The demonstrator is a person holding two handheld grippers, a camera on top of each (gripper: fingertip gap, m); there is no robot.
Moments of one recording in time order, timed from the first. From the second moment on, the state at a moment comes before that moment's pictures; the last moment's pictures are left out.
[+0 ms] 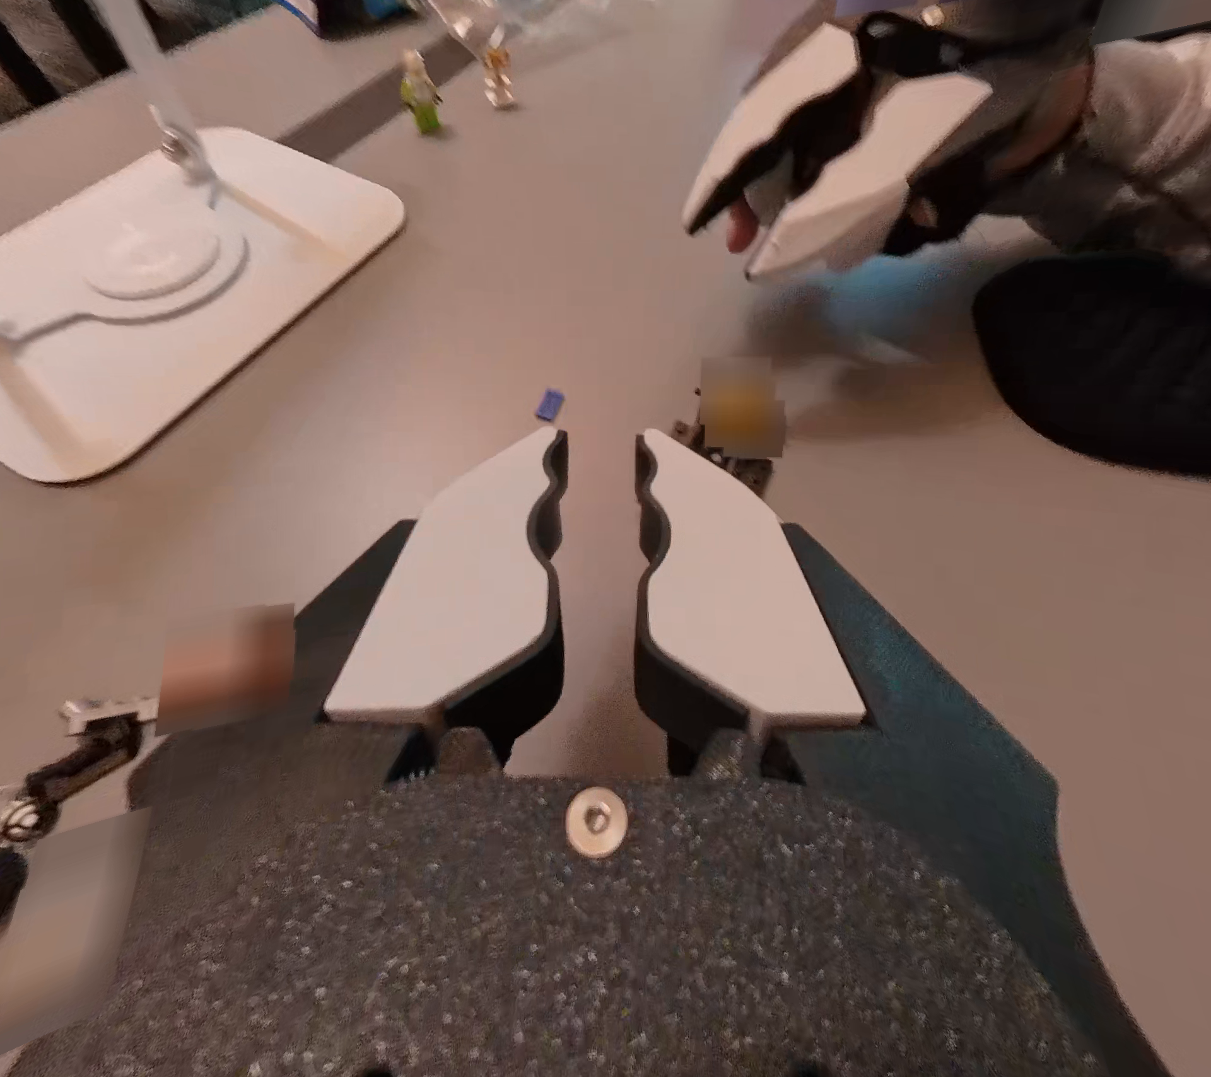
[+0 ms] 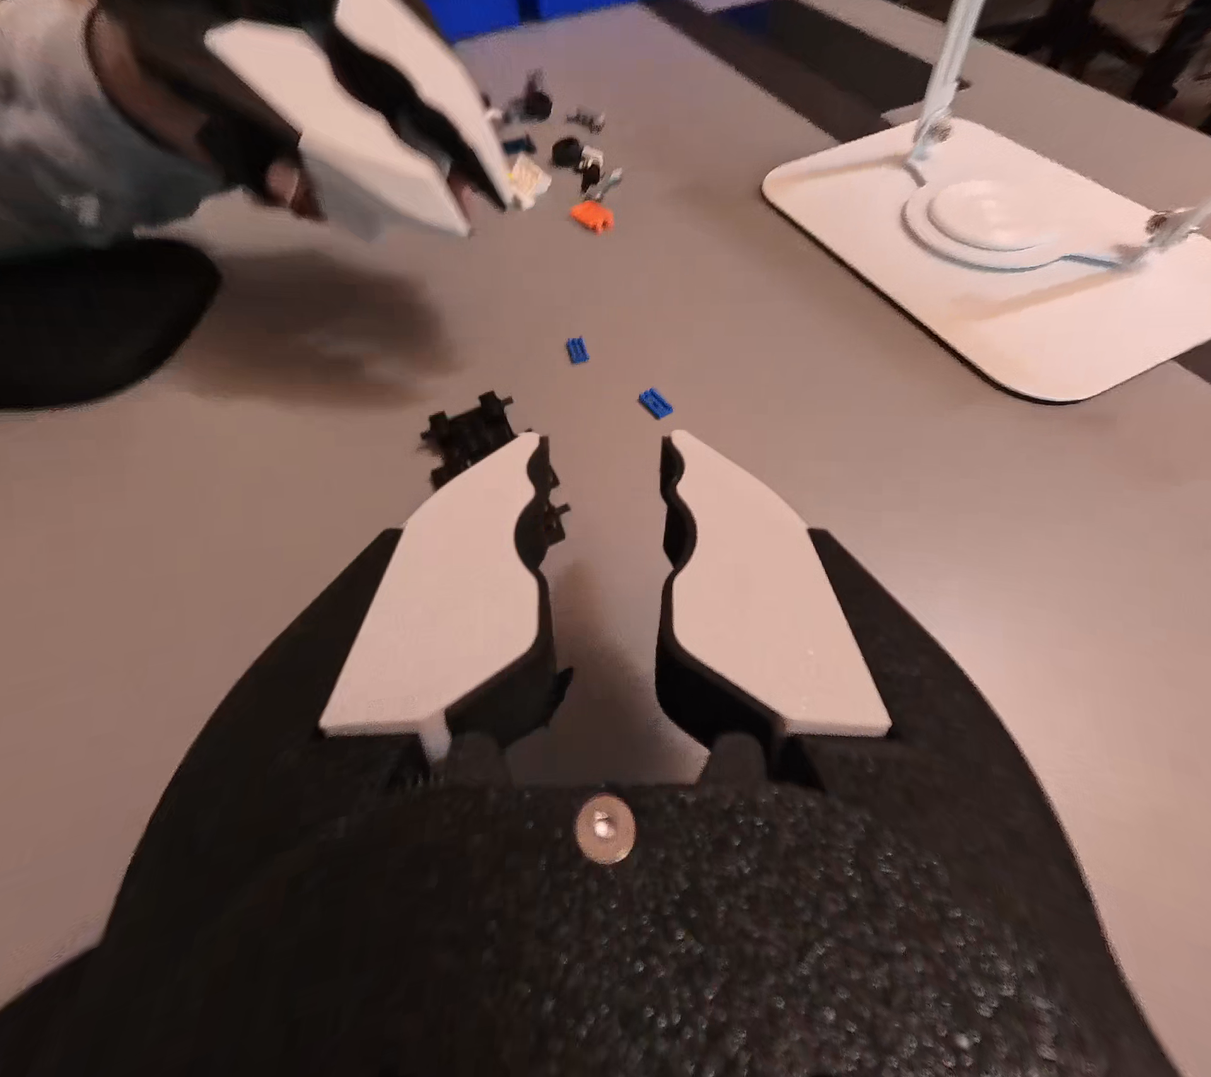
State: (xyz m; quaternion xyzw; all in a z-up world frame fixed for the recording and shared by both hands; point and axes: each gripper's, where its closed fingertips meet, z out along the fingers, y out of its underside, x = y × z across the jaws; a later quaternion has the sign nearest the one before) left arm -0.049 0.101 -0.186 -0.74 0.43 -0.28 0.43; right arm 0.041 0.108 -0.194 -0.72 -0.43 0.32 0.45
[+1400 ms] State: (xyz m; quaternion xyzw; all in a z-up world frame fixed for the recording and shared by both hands) left arm -0.037 0.065 -0.255 -0.70 0.59 -0.14 0.38; right arm 0.024 0.057 -0.250 -0.71 -0.58 0.25 0.32
